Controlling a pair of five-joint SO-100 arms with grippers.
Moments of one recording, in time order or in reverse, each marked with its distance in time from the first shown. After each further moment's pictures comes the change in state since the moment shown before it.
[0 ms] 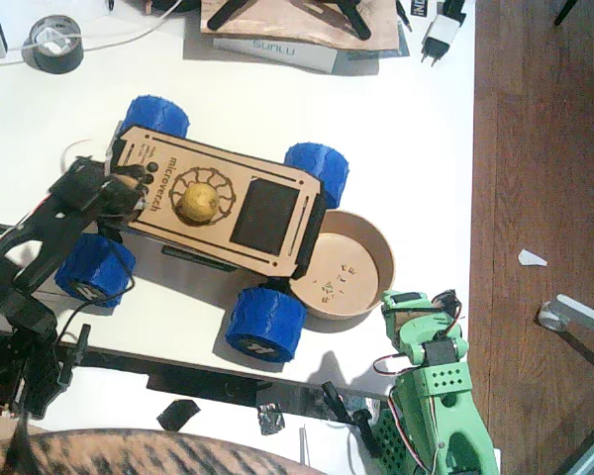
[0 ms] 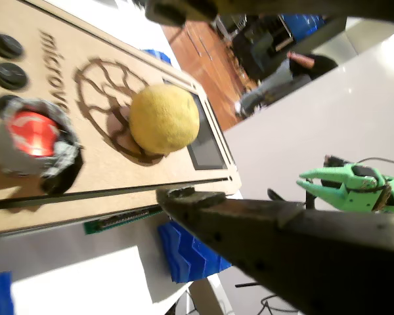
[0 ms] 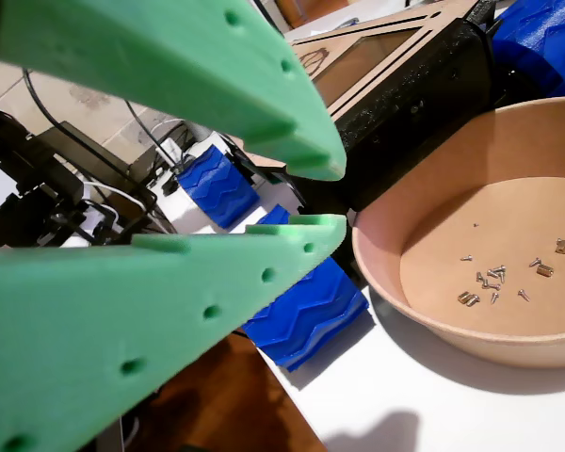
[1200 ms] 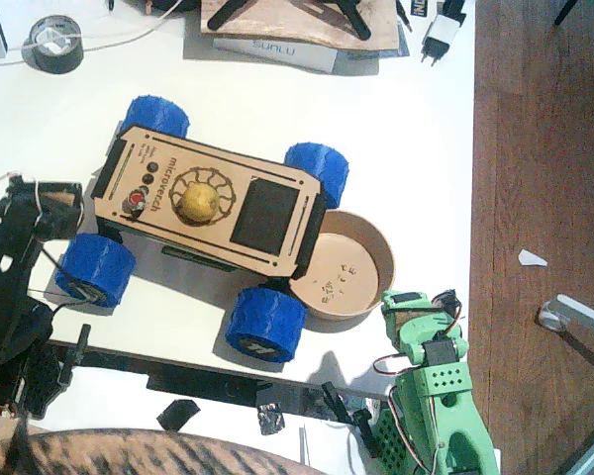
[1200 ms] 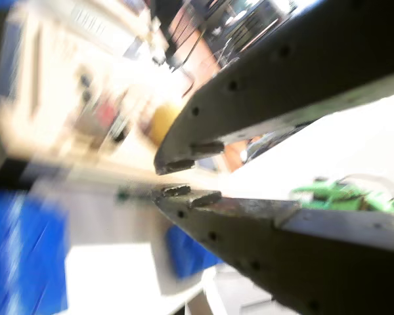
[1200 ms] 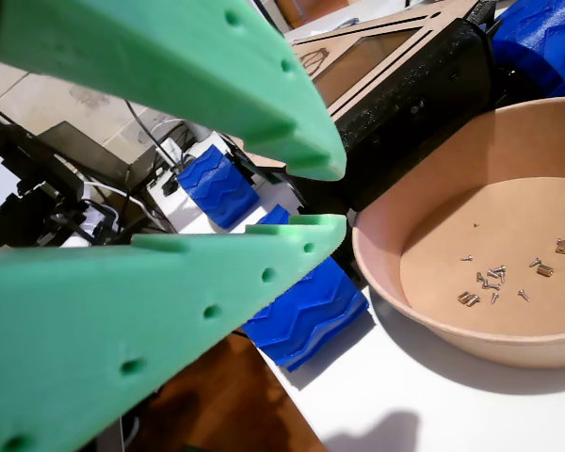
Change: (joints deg) arm 0 -12.0 42.3 15.5 16.7 0.0; arm 1 0.0 0.0 0.0 0.0 0.0
